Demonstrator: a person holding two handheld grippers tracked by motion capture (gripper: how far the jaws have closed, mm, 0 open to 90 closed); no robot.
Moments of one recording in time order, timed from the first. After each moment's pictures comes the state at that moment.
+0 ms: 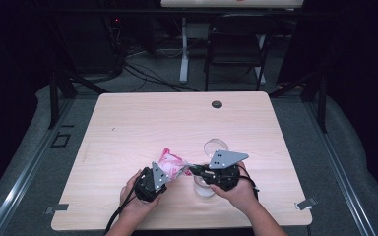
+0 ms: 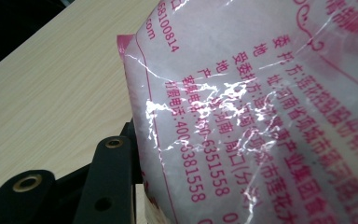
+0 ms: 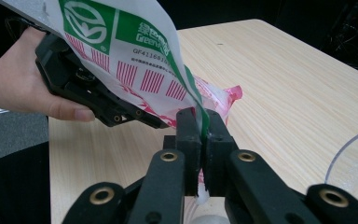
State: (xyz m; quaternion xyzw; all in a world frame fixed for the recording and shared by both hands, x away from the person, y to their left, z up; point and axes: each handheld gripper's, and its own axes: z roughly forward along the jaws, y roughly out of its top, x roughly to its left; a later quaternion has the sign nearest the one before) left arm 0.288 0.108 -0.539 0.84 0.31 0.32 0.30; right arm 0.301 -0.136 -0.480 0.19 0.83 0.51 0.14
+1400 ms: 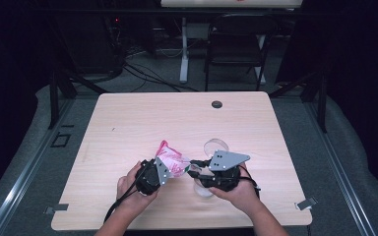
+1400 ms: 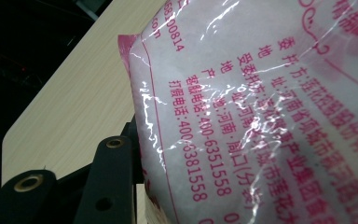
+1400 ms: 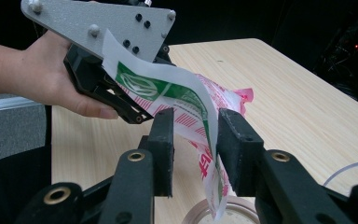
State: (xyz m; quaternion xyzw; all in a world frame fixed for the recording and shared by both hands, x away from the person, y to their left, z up) left arm 0.298 0.102 -0.523 0.85 0.27 0.37 0.24; right arm 0.293 -0.133 -0.464 0.16 0.83 0.52 0.16
